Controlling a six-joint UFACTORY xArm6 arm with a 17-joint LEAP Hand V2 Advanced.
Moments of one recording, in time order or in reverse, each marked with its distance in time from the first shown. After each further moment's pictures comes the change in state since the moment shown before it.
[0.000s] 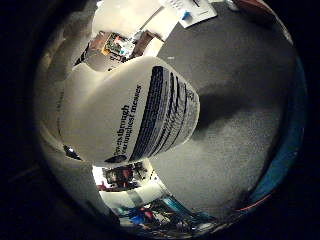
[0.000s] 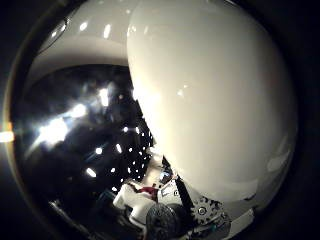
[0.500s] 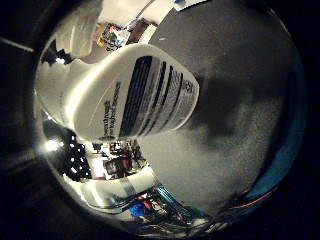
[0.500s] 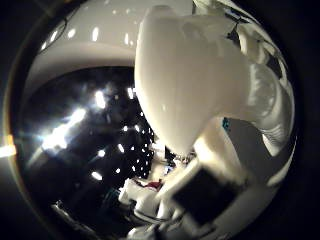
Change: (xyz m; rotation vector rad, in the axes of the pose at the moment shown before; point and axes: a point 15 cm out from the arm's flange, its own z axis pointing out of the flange) arm 0.017 0.038 -0.010 -0.204 0.093 0.014
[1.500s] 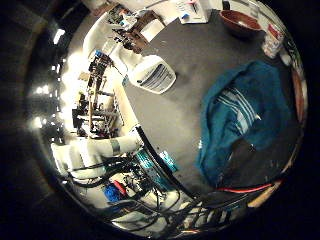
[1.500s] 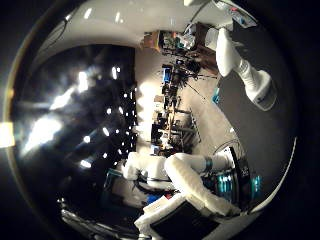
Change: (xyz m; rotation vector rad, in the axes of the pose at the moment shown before) arm -0.098 0.077 -0.129 -0.125 0.261 -0.086
